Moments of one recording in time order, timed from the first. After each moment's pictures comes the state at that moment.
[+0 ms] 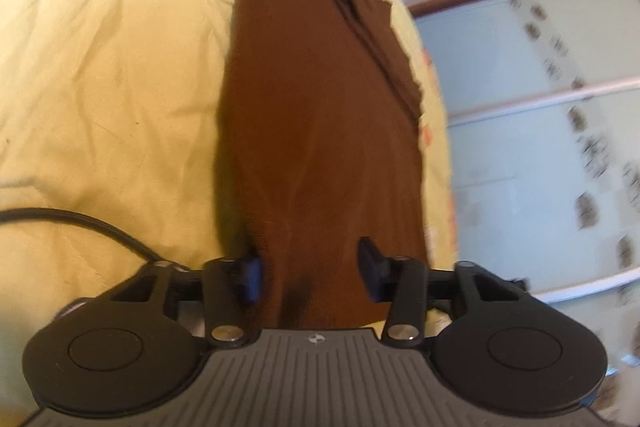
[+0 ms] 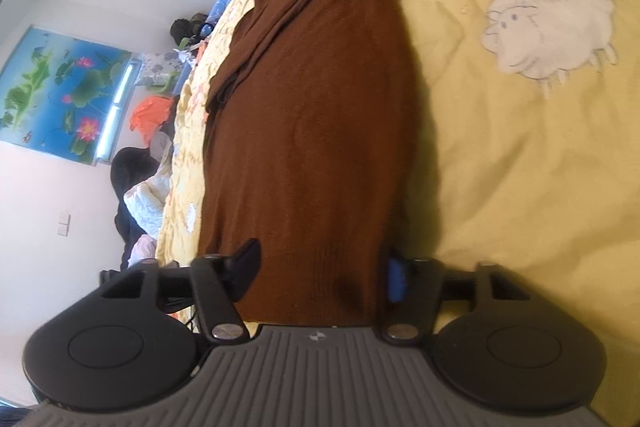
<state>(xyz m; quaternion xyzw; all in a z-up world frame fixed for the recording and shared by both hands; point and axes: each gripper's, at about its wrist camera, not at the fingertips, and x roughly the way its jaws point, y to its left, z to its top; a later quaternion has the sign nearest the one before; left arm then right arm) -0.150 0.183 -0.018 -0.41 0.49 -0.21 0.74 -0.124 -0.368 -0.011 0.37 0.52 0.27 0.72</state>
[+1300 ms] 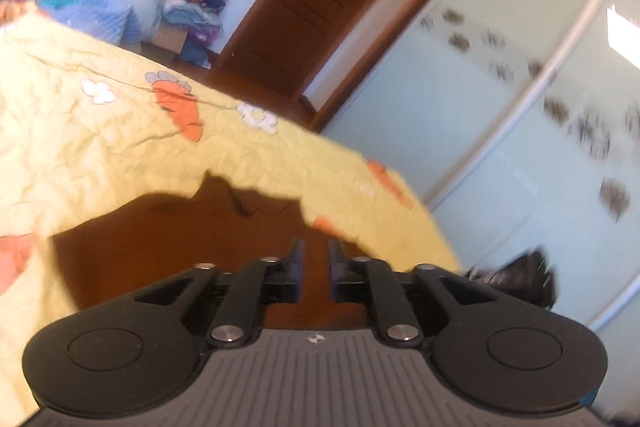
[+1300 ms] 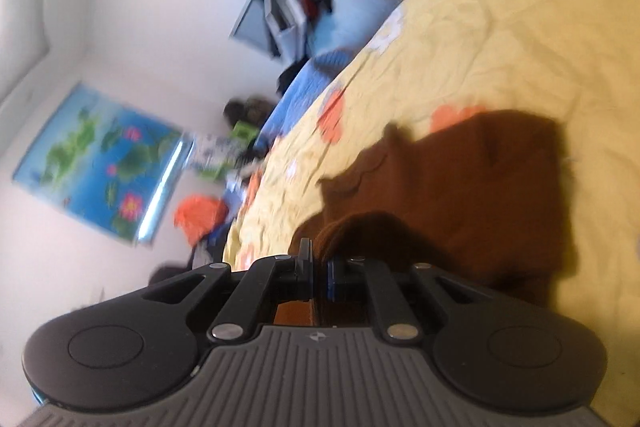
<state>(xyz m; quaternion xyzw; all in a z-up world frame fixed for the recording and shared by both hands) 0.089 0.140 0.118 -0.21 0.31 -0.25 0.89 0.164 -0.331 0.034 0.41 0.38 0.32 0.77</state>
